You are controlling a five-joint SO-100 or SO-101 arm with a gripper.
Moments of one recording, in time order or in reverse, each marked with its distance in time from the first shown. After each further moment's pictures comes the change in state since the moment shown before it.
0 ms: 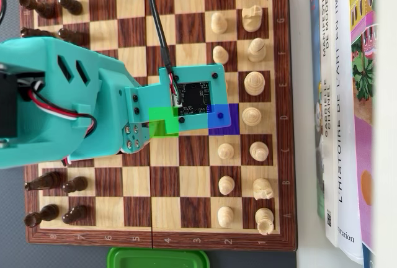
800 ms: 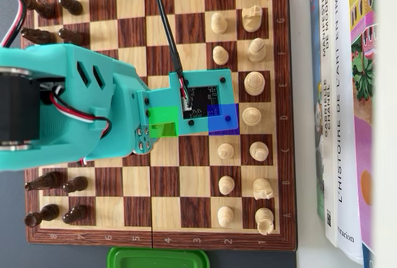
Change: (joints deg) arm 0.5 -3.1 0.1 -2.6 -0.2
